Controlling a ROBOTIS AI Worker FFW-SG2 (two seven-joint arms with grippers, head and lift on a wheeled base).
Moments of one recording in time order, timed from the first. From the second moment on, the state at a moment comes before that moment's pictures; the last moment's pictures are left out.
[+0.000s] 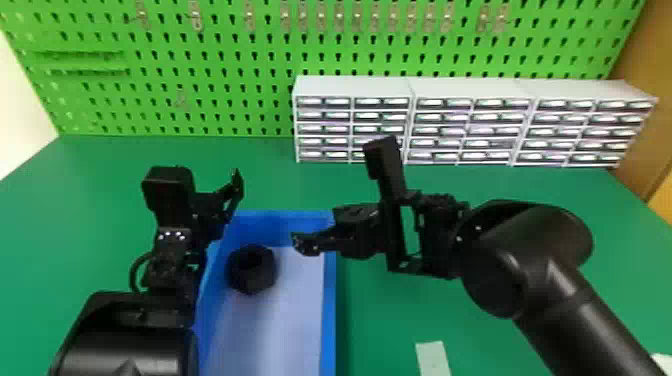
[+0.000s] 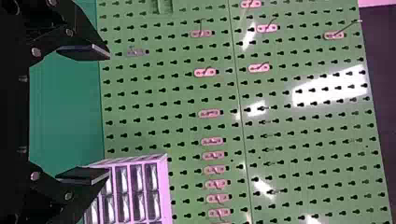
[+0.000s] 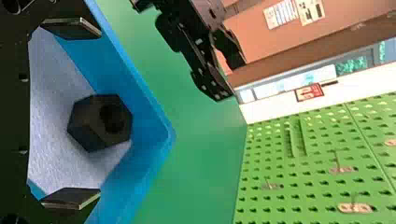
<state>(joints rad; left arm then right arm) -0.02 0.00 -0.01 -1.75 -0.12 0.10 0.05 -0.44 -0.23 0.49 -1.73 -0.54 0.87 0.36</state>
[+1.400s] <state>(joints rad) -0.02 0.00 -0.02 -1.75 -0.11 0.10 0.05 -0.25 -0.17 -0.05 -2.07 -0.36 0.75 0.17</state>
